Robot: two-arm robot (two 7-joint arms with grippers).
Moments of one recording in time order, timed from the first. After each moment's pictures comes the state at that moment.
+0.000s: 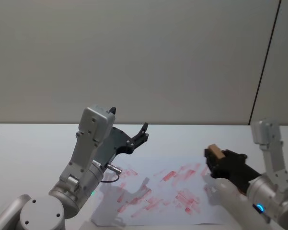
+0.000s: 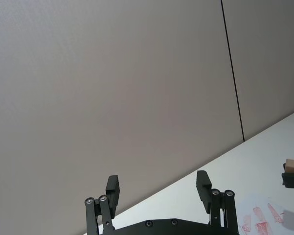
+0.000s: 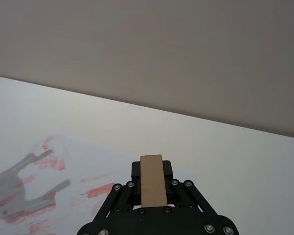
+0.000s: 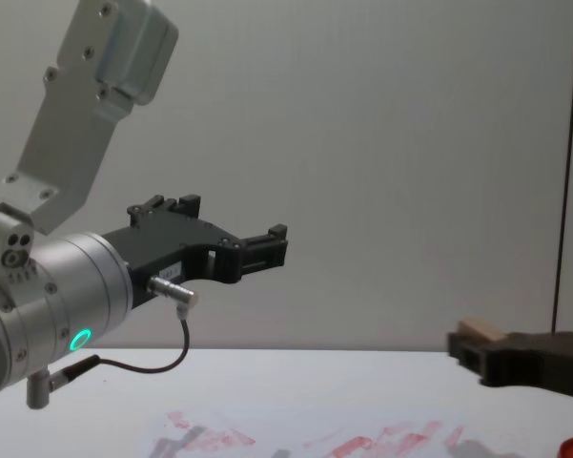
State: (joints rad) left arm -0.24 0.38 0.45 -1.63 -0.20 0.01 -0.01; right arm 0.15 0.23 -0.27 -1.53 0.28 0.24 0.21
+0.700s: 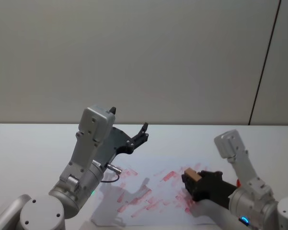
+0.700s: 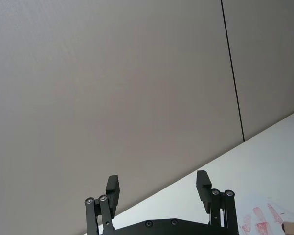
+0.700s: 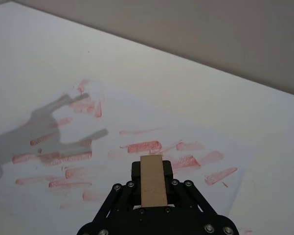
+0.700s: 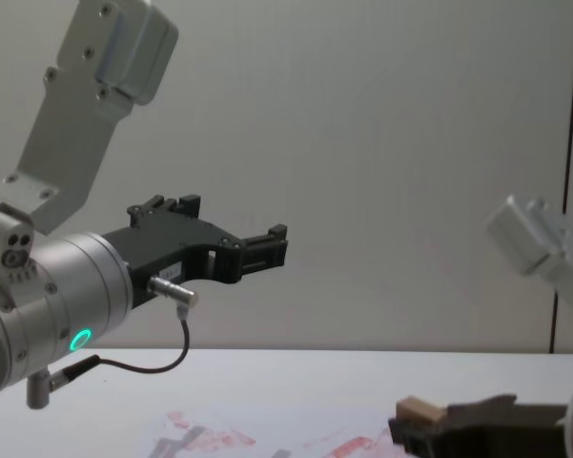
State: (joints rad) left arm -0.24 0.38 0.45 -1.63 -0.20 0.01 -0.01; right arm 0.19 0.22 -0.32 -1.48 0.14 0.37 0.38
